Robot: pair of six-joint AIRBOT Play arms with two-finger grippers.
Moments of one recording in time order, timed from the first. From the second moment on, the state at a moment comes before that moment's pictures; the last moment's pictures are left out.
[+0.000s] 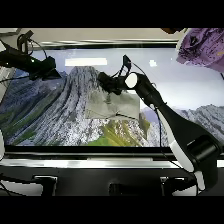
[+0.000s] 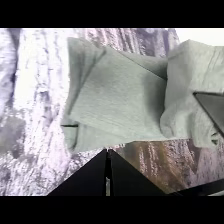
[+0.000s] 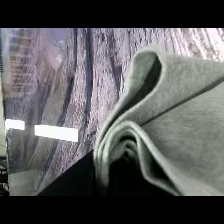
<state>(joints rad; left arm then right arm) 0.14 -1.65 2.04 1.11 -1.58 -1.77 0.50 -1.73 1.69 -0.96 0.71 2.02</state>
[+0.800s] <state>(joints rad) 0.17 -1.64 2.00 1.12 -1.59 -1.75 0.54 -1.77 1.69 -0.95 0.88 2.03</state>
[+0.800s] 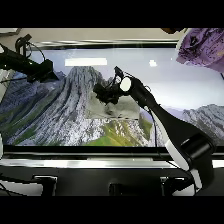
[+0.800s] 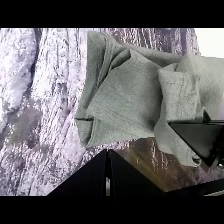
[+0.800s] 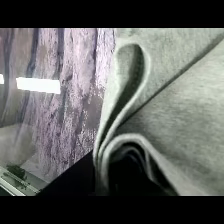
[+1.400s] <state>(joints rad) 0.17 -1.65 2.00 1.12 -1.59 -1.75 0.32 -1.63 1.69 -0.89 1.00 1.87</state>
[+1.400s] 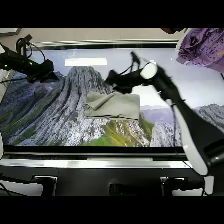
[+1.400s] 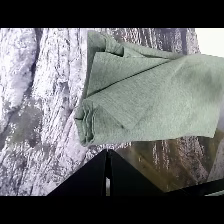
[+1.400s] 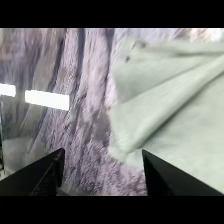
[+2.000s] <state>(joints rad) 0.17 -1.65 2.00 1.12 -1.59 -1.75 -0.10 -1.68 1.43 -0.82 1.24 1.52</state>
